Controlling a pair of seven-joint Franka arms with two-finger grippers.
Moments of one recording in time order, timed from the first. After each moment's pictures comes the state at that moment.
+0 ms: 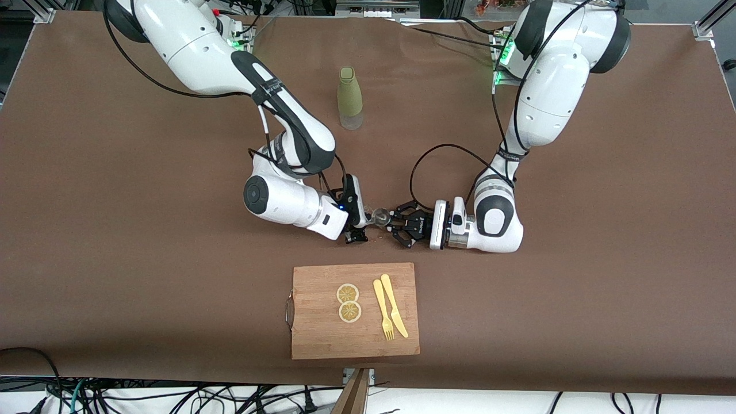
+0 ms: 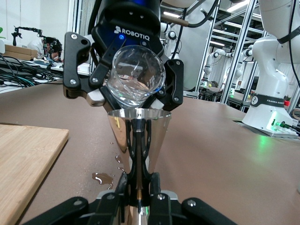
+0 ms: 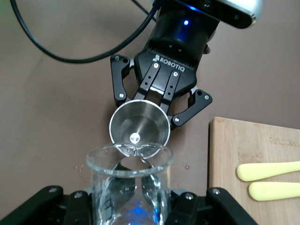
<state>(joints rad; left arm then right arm) -0.34 1.03 -0.01 -1.44 -1.63 1.81 2.28 0.38 0.83 0.28 -1.37 0.46 2.38 -1.56</state>
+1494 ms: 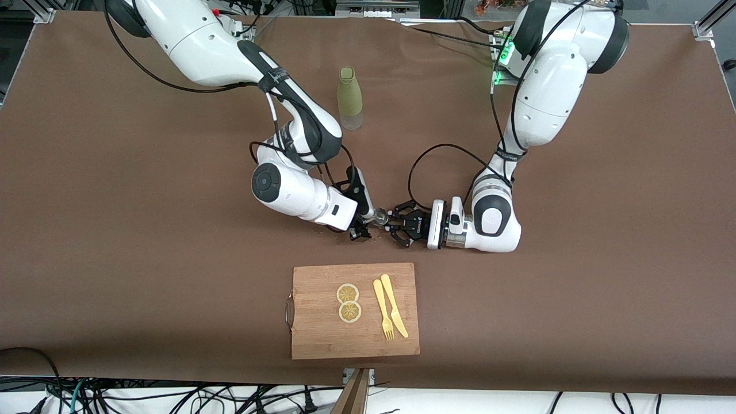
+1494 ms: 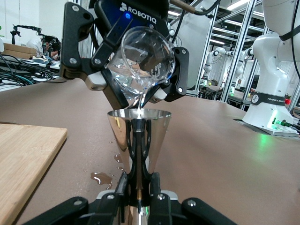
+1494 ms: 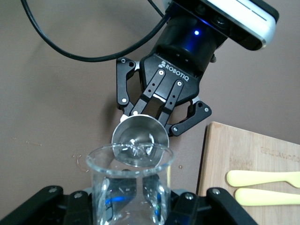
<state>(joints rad) -0.34 1.03 -0.01 -1.44 -1.63 1.82 2.28 0.40 0.81 0.28 -1.37 0.36 2.39 -1.54</state>
